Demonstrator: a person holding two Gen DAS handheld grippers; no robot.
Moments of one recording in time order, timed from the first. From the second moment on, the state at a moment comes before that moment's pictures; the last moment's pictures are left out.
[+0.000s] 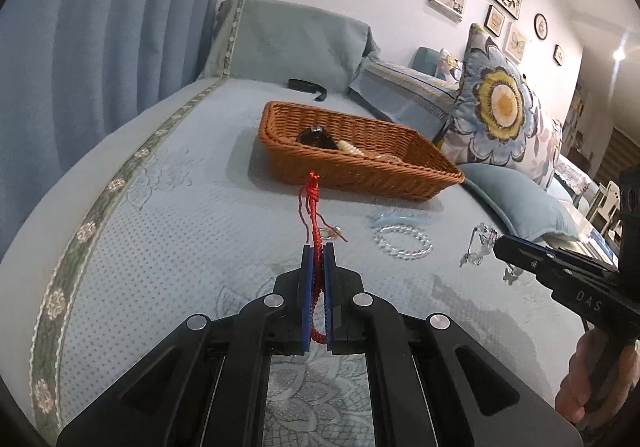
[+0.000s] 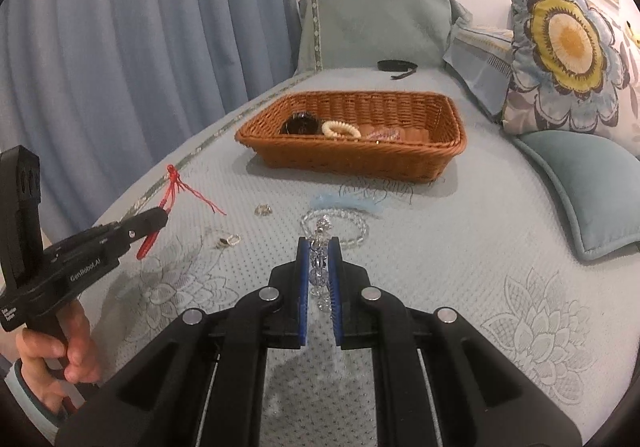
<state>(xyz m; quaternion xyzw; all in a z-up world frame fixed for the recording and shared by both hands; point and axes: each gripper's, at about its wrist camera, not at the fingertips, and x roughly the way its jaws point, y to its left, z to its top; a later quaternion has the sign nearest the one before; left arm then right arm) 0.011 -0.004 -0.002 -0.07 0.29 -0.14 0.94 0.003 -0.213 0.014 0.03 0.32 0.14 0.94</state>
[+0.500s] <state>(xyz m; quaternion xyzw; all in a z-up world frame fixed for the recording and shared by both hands) 0.101 -0.036 0.076 -0.04 0.24 -0.18 0.95 0.097 -0.232 0.090 0.07 0.26 0.12 0.96</state>
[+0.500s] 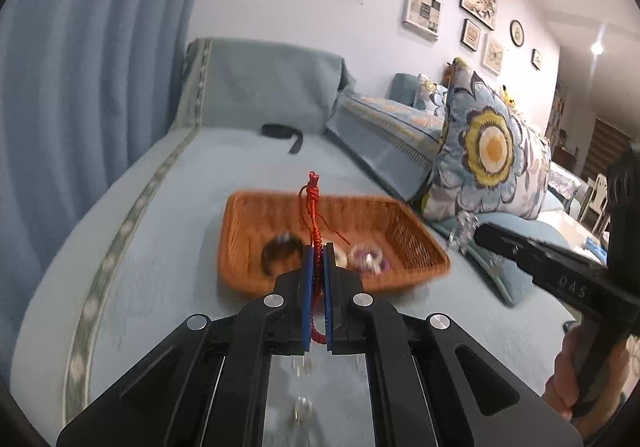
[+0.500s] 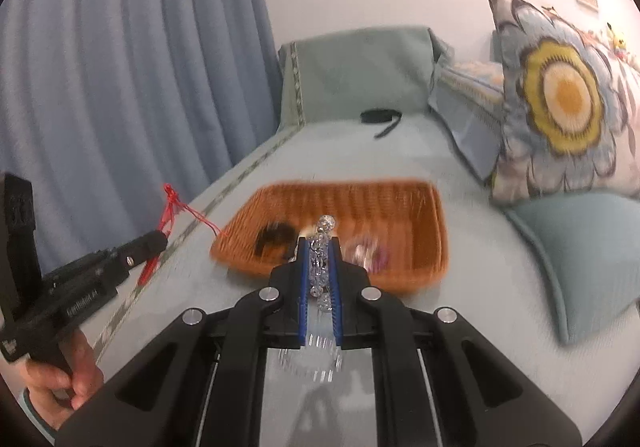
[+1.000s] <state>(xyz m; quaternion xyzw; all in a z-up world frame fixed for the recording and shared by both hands) 0.212 -0.070 0.027 -0.05 0.31 -0.21 0.93 0.236 -0.250 0.015 0.13 0.37 0.09 0.92</state>
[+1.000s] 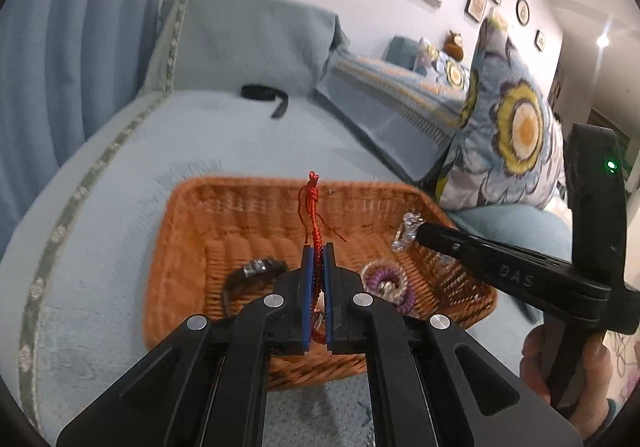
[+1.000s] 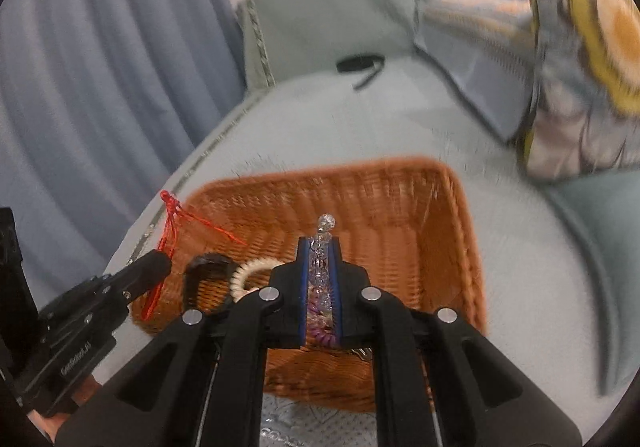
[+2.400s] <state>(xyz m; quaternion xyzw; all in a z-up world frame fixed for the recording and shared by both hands) 0.077 0.000 -0.017 -0.07 0.39 -0.21 0.90 0.095 -0.229 -0.026 0.12 0.41 0.14 0.89</state>
